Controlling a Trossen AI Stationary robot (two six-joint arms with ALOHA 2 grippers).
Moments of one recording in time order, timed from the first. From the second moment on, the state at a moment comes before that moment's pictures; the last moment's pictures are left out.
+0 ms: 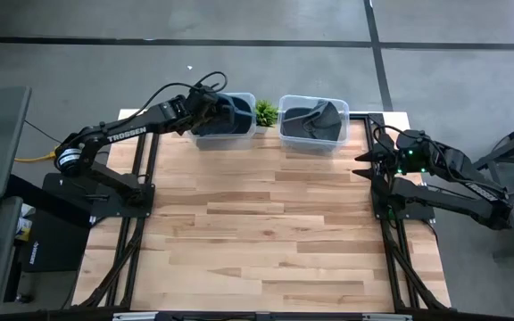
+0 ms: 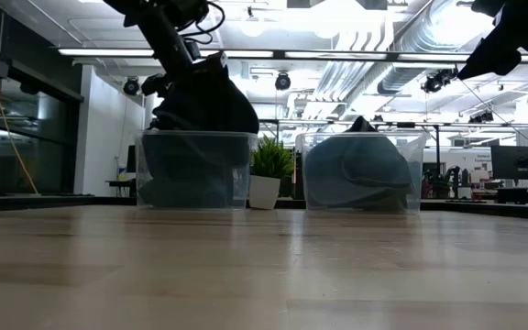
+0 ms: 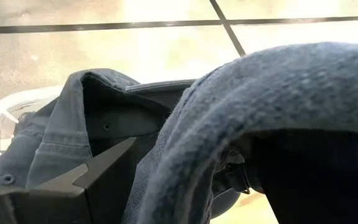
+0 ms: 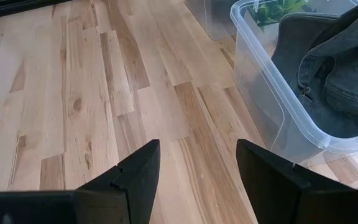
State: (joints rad) left arm 0.54 1.38 1.18 -0.47 -0.43 -0.63; right arm -0.45 0.42 0.75 -0.95 -0.17 0.00
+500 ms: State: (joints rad) left arm 0.54 1.38 1.18 -0.47 -0.45 -0.52; right arm -0.45 0.42 0.75 -0.95 -0.17 0.00
